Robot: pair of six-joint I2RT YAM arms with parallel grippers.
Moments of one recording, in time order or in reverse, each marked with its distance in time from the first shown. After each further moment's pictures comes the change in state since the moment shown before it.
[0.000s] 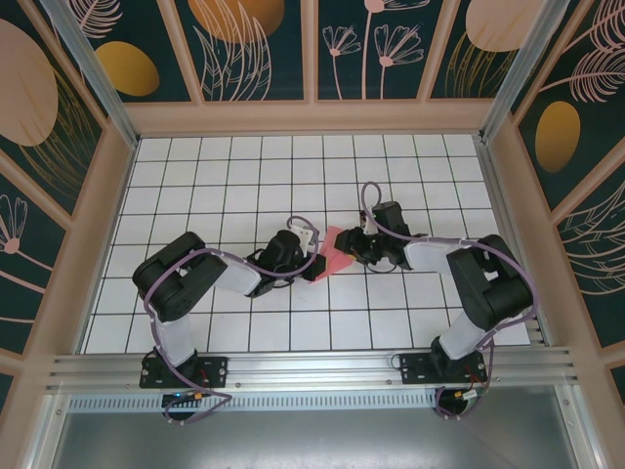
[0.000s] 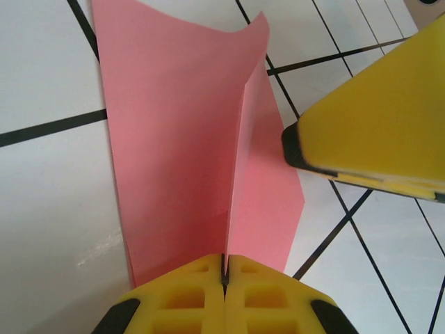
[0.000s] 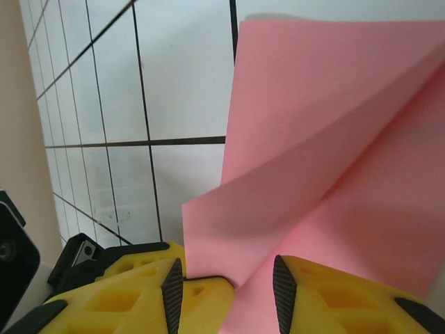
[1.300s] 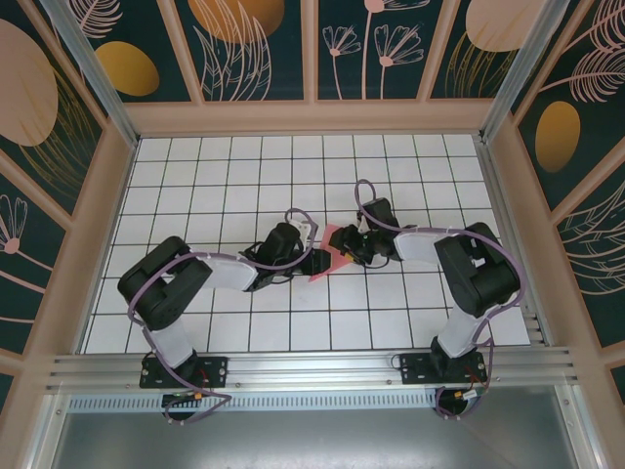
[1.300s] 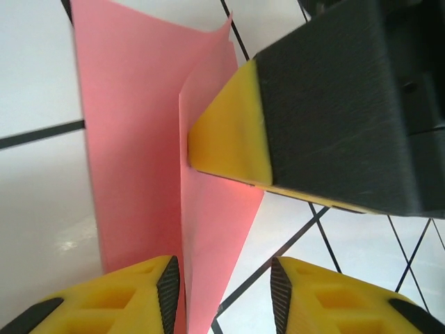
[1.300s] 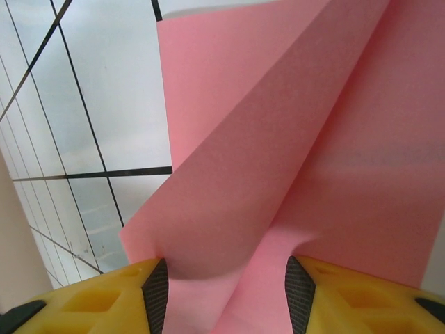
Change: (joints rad) left arm 0.009 -0.108 0.047 -0.184 0.009 -0.049; right arm 0.022 0.107 0.108 -0.119 0.083 0.088
